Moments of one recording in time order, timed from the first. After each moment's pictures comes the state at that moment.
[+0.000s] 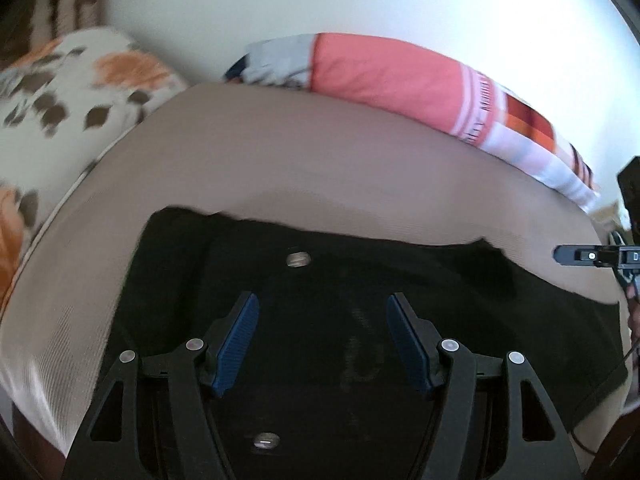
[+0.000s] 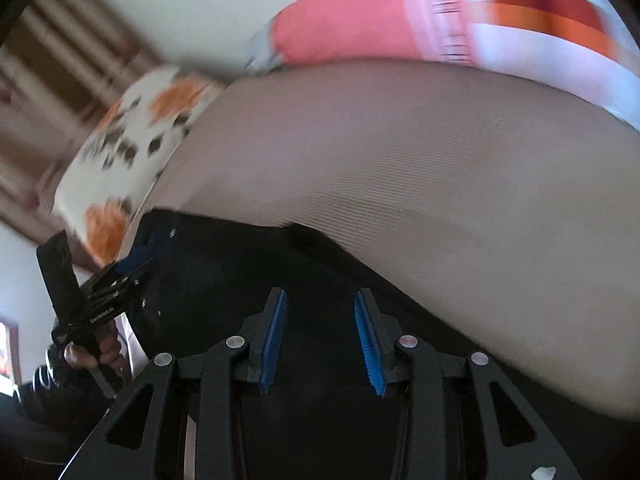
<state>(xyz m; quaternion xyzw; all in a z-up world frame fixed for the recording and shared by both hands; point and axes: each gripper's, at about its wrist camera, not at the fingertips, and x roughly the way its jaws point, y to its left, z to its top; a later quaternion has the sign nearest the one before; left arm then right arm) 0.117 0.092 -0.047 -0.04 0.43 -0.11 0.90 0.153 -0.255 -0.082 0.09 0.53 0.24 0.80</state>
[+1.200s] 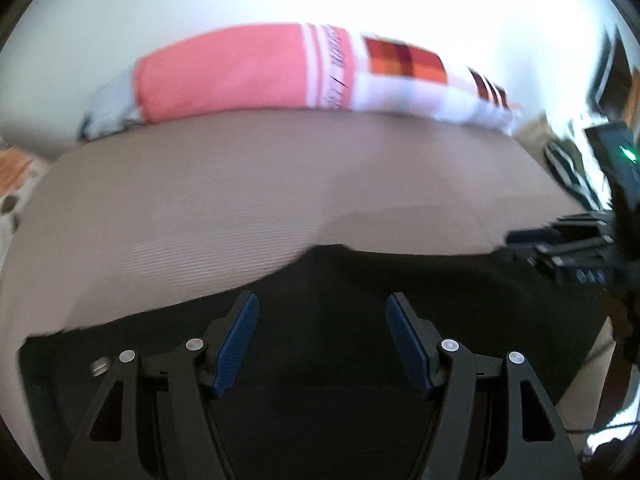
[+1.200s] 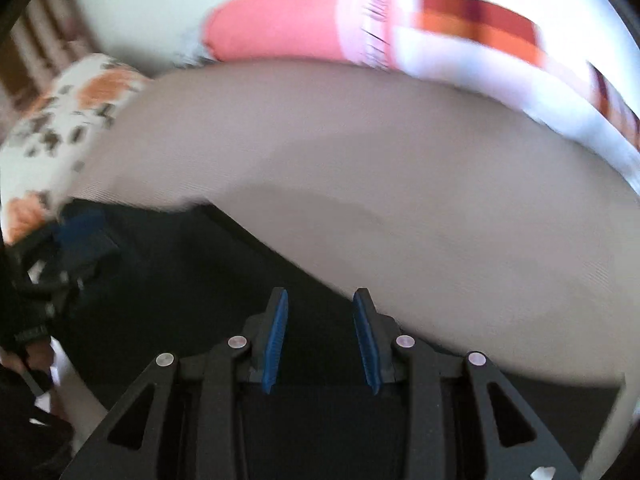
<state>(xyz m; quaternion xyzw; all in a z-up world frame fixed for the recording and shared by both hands) 0.135 -0.065 -0.055 0.09 0.42 -0.29 0.85 0.091 -0.317 -0.093 0.03 0.54 0.02 0.84</state>
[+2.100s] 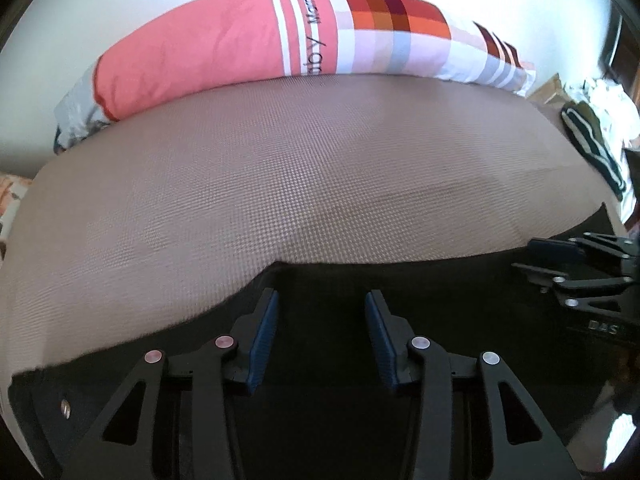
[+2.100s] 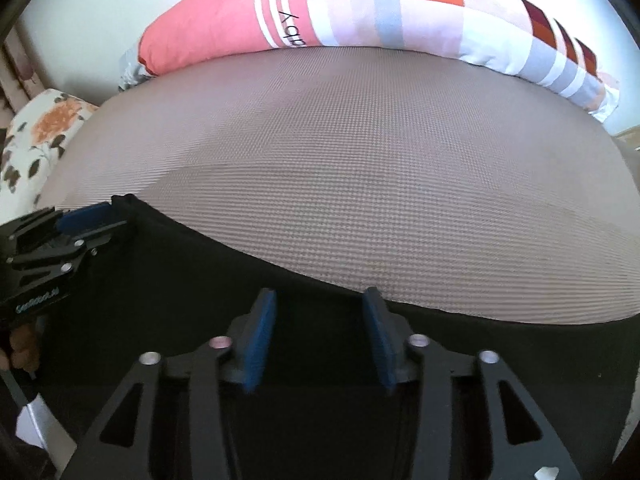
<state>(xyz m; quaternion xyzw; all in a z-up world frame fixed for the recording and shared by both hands) 0.151 -0.111 -0.063 0.13 0.45 -0.27 0.84 0.090 -0.340 -0.130 0.08 0.50 -0.02 0.86</state>
